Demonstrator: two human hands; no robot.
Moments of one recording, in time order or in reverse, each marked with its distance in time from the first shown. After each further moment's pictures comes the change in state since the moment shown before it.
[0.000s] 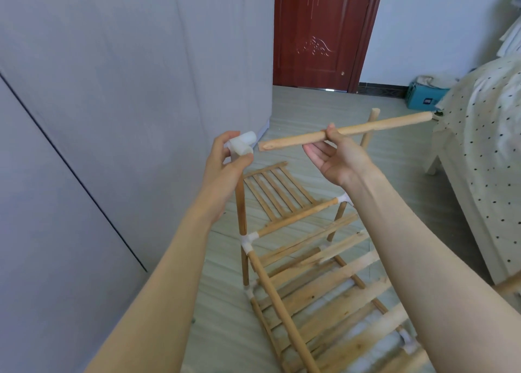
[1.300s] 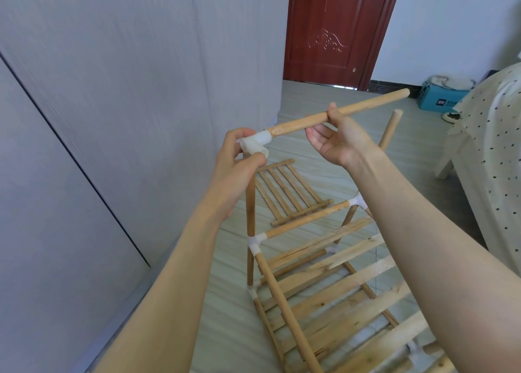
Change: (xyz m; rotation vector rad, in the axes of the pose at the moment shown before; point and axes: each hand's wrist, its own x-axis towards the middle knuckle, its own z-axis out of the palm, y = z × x) left_hand 0.007 0.005 -0.007 0.045 -0.031 -0.011; right_hand 0.042 0.000 0.032 -0.042 -0.046 0.050
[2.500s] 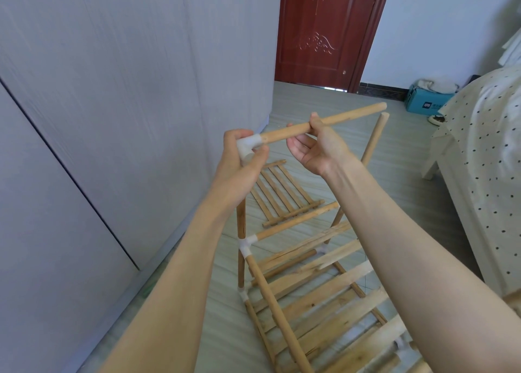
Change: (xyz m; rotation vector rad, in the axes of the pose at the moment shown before) left_hand 0.006 -0.008 0.012 0.101 0.003 0.138; right_hand -0.009 0.020 0.009 -0.017 0.004 0.011
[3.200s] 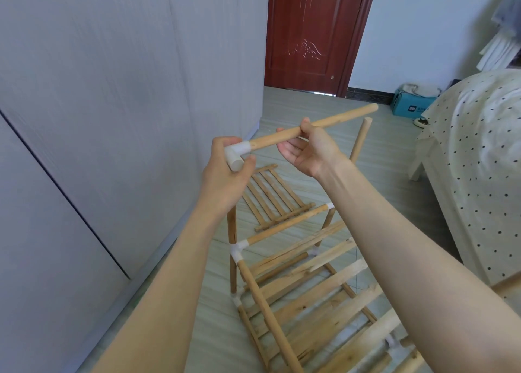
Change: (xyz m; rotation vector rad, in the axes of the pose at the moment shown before) left_hand 0.003 -0.005 0.004 0.092 0.113 0.071; right_hand -0.006 -0.010 0.001 -0.023 -0.011 0.002
